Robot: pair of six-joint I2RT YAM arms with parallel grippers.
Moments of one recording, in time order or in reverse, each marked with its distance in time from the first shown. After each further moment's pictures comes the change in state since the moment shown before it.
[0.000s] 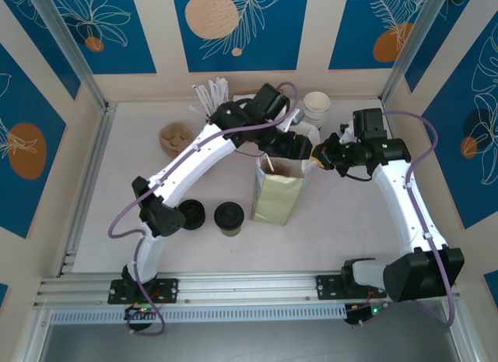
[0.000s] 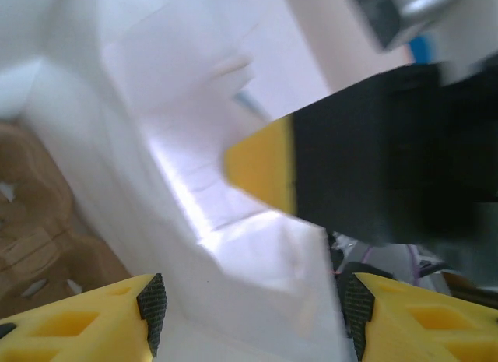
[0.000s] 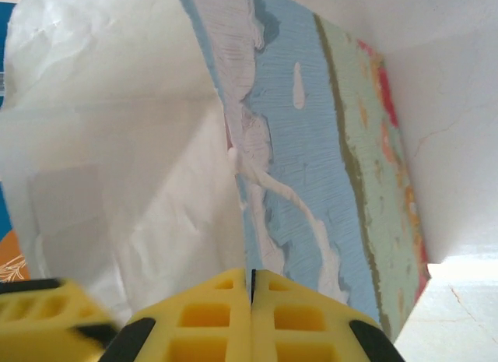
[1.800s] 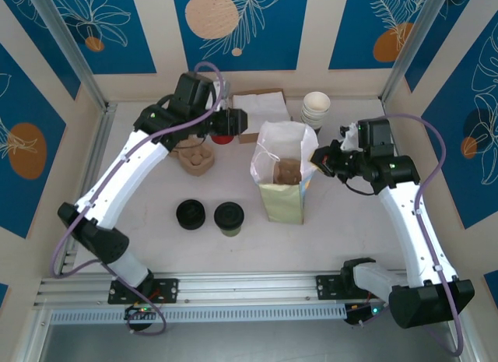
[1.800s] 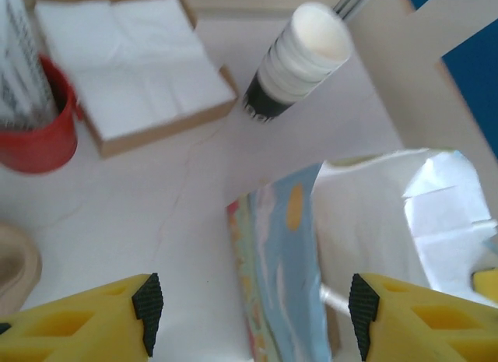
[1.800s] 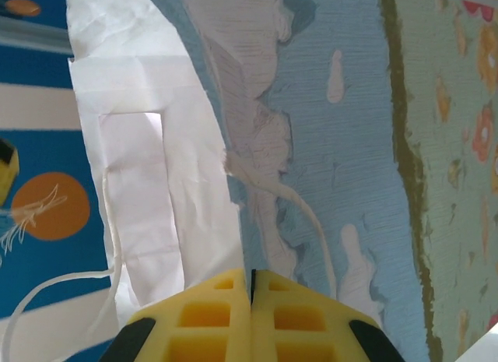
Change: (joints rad) left arm 0.252 -0.507 -0.624 0.252 -0.299 0.065; right arm 0.040 -0.168 -0.093 0.042 -0.021 -0.017
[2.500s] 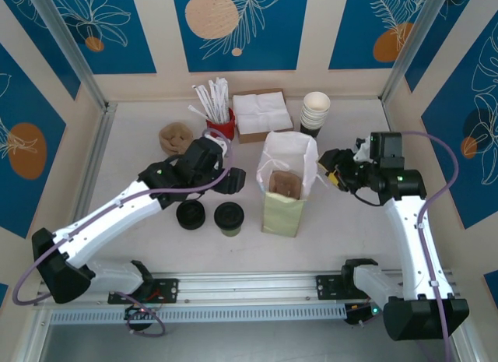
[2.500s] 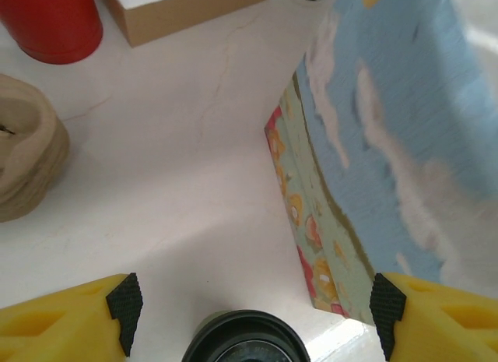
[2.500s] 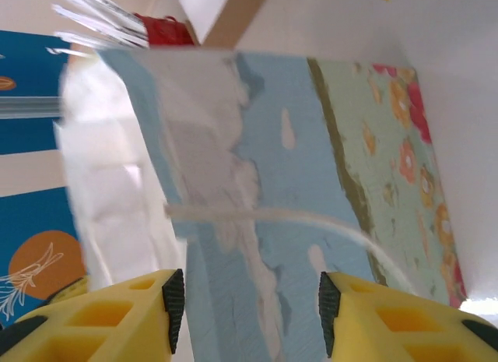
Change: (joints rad) left arm -0.234 -0.331 -0.601 0.175 -0.258 0.007; right arm -0.114 -0.087 -0.063 -0.021 0.021 0.028
